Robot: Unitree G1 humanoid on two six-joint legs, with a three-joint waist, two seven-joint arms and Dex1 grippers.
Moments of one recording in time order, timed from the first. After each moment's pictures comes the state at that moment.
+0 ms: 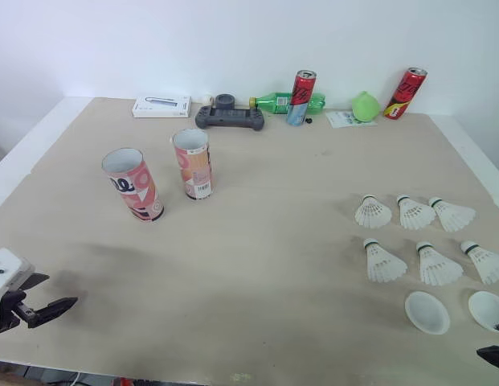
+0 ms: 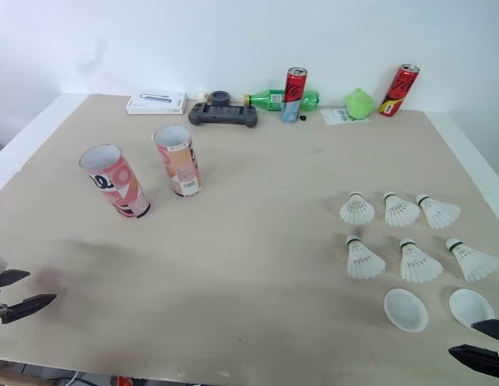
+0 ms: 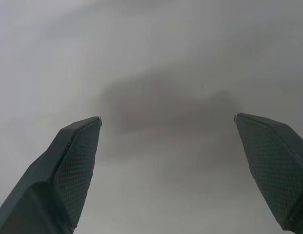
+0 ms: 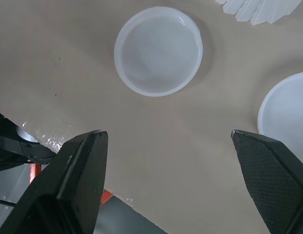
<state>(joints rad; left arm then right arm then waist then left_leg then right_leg) 0.46 0.95 0.64 -0.20 -0.39 0.55 -1.01 0.76 -1.06 -0.96 -0.13 0.41 0.67 1.43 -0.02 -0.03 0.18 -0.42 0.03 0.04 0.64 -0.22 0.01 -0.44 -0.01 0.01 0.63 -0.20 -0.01</state>
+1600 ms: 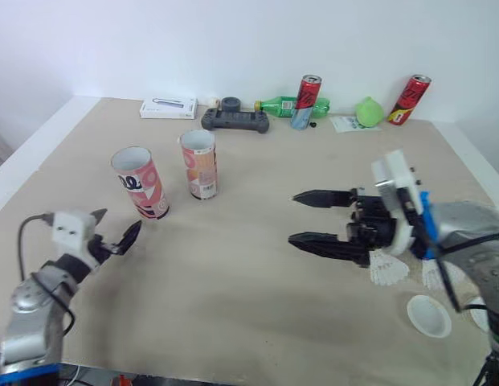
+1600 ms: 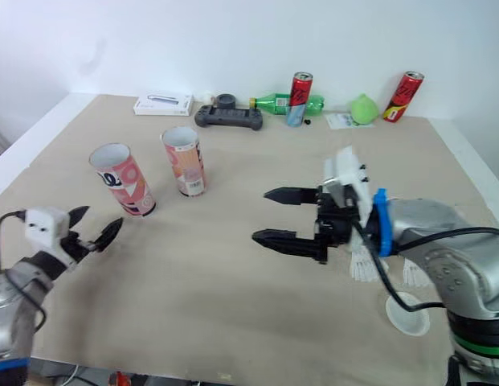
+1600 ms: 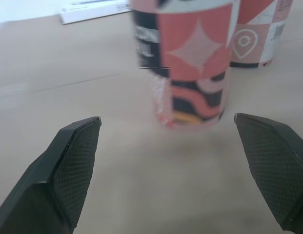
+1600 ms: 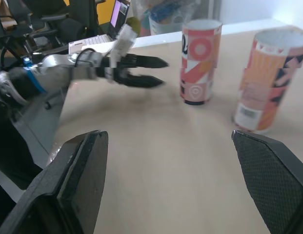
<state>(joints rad) -0.03 0.44 0.36 -0.10 -0.31 0.20 -0.58 -0.40 -0.87 -0.13 -0.54 0.96 0.82 0.88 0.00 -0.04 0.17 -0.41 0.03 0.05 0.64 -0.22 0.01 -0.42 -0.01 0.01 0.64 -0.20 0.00</state>
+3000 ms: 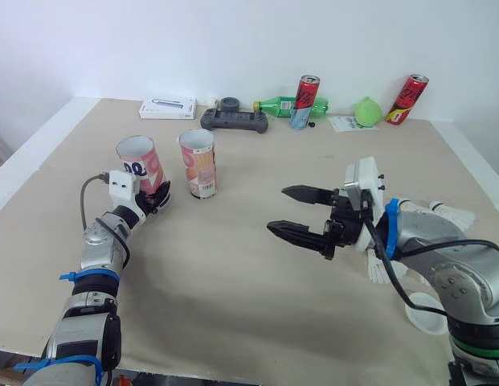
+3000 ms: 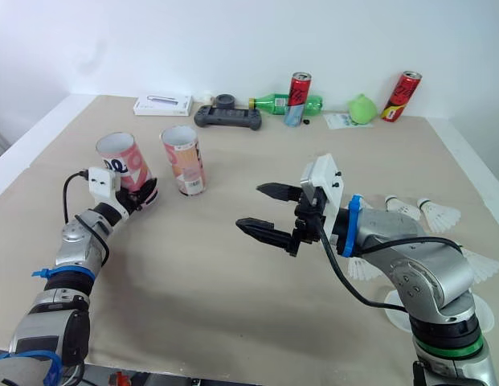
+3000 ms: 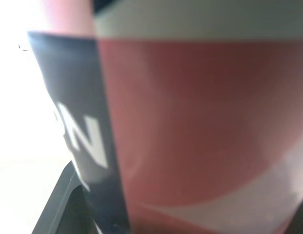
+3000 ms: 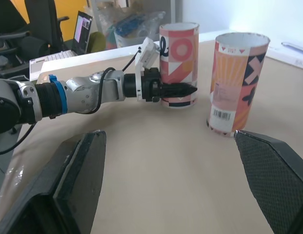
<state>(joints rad) -0.58 0.40 0.23 0.68 -0.26 -0.15 -0.66 -0.33 -0.71 -0.09 -0.58 0.87 0.80 0.71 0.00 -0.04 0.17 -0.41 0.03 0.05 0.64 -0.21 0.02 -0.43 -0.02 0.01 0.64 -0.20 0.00</state>
